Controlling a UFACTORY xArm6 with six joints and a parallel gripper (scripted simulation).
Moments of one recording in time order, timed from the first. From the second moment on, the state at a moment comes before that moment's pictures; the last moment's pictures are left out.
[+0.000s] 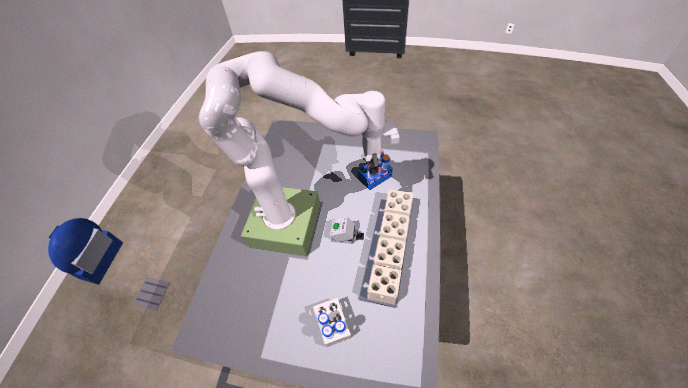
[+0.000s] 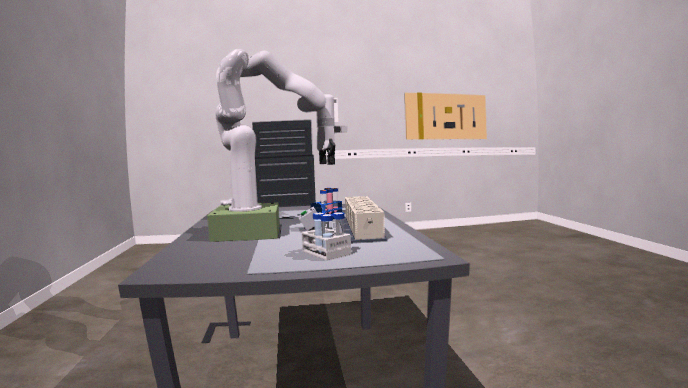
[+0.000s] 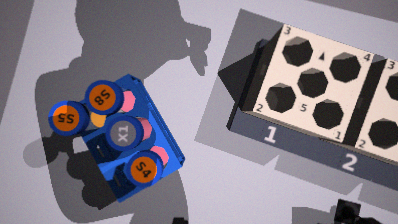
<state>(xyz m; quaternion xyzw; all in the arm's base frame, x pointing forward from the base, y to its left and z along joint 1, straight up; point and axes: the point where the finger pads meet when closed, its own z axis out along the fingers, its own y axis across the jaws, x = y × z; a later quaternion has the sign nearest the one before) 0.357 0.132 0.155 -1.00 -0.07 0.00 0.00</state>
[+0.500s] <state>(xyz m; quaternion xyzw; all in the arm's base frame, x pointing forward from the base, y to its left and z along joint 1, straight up) 0.372 0.068 0.155 -0.99 0.10 0.00 0.00</state>
